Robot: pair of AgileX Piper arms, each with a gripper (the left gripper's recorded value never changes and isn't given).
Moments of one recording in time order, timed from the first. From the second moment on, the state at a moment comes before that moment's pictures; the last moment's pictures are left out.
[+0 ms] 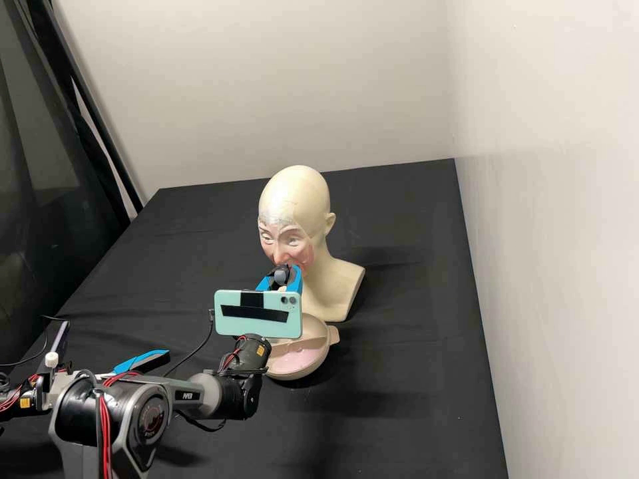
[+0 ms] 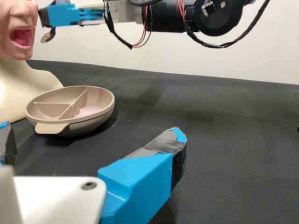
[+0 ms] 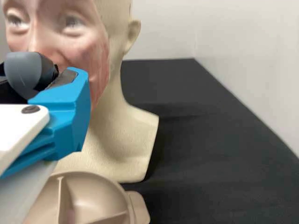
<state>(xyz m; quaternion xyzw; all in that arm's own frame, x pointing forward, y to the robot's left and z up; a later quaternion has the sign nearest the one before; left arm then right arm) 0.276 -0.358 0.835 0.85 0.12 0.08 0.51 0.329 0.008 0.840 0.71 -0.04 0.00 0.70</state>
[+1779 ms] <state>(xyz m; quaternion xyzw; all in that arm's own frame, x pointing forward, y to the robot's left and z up) 0.281 -0.357 0.836 0.85 0.12 0.08 0.51 0.346 0.034 0.840 0.73 -0.03 0.00 0.68</state>
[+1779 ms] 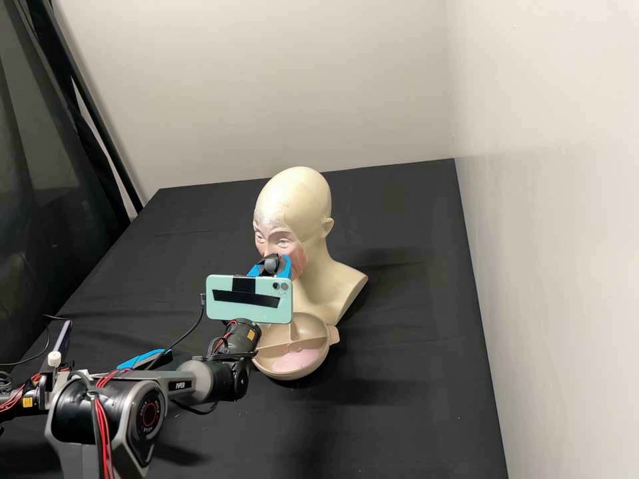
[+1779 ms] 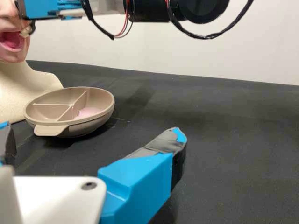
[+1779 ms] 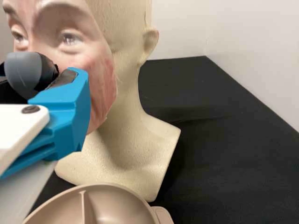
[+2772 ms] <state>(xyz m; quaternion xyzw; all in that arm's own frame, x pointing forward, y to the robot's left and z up) 0.281 -0.355 0.835 0.85 0.12 0.08 0.51 0.332 0.039 0.828 0.74 -0.01 -0.01 0.67</state>
